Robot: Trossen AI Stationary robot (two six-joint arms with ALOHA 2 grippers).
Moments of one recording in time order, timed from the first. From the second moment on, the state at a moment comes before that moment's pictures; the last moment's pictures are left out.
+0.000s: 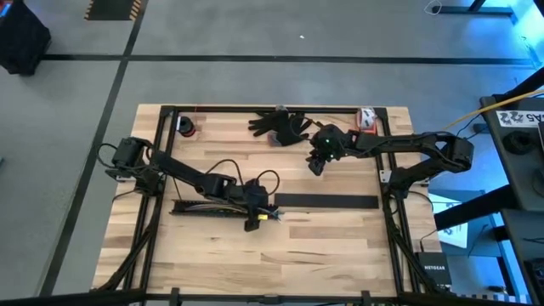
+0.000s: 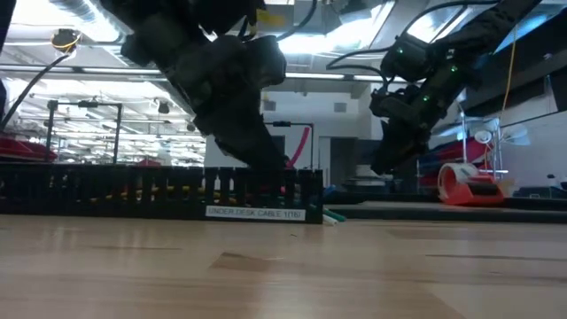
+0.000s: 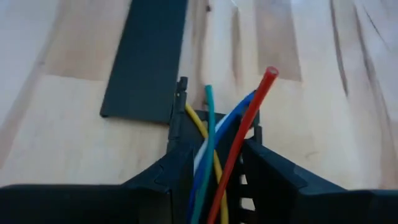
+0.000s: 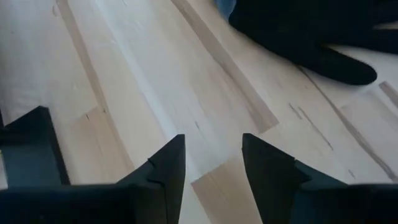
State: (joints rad) left arm -0.18 1.75 0.92 0.05 -0.08 -0.27; right arm -0.40 1.38 0.65 -0.17 -0.10 0.21
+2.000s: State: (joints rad) left arm -0.28 1.48 0.82 -0.41 -0.17 -0.18; right arm 0.20 1.85 1.28 -0.26 0.05 0.34
